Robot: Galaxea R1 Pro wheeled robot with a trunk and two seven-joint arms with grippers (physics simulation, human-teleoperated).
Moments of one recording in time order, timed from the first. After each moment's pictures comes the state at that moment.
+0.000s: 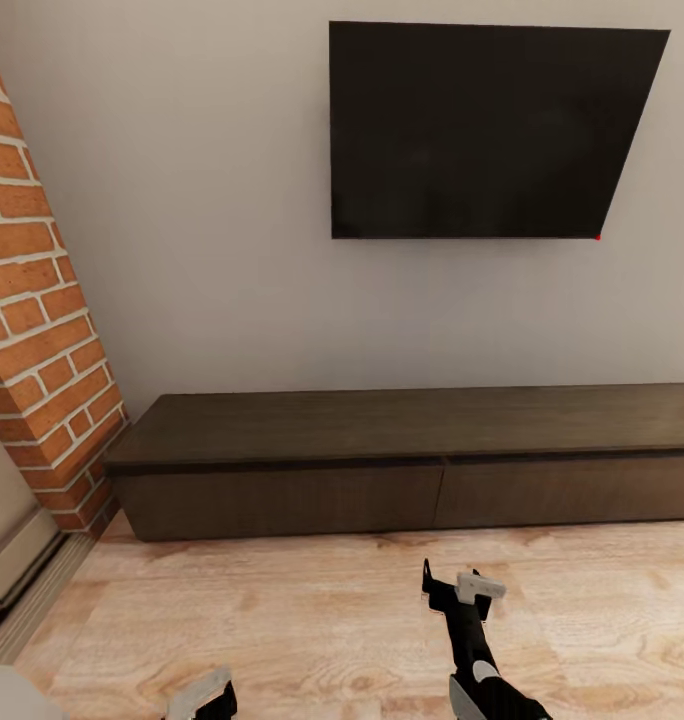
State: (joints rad) left arm -0.73 0.24 -2.24 -1.09 2.04 -1.01 0.95; right arm -0.51 0.05 0.24 -0.28 -0.28 -0.64 -0.21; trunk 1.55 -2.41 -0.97
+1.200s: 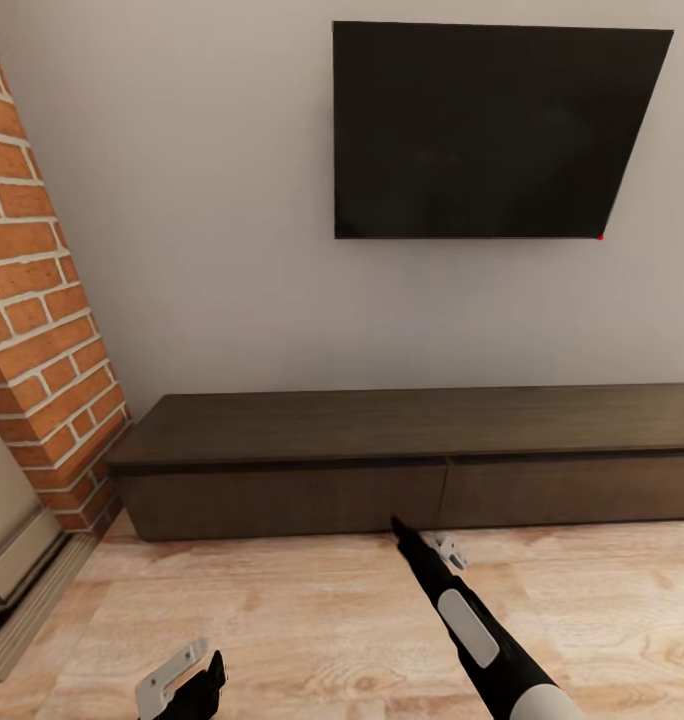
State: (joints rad) left arm -0.77 0.50 -2.02 -1.61 1.51 -1.05 1.36; right arm -0.50 0.05 0.25 -0.66 -1.07 -0.05 0.06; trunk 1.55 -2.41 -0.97
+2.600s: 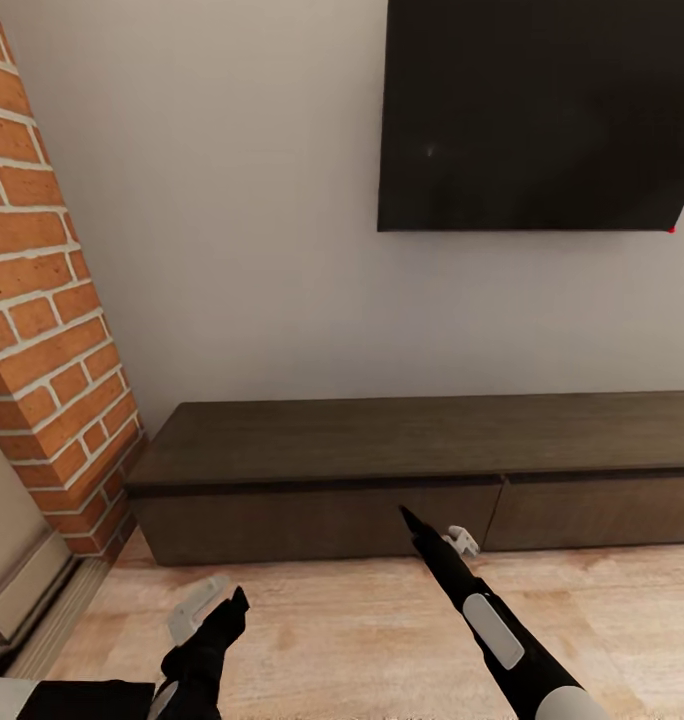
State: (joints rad) left arm -0.77 0.48 -1.72 -1.62 1.51 -0.89 1.36; right arm -0.50 -0.02 0.22 -0.63 -1.08 -0.05 0.37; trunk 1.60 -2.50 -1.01
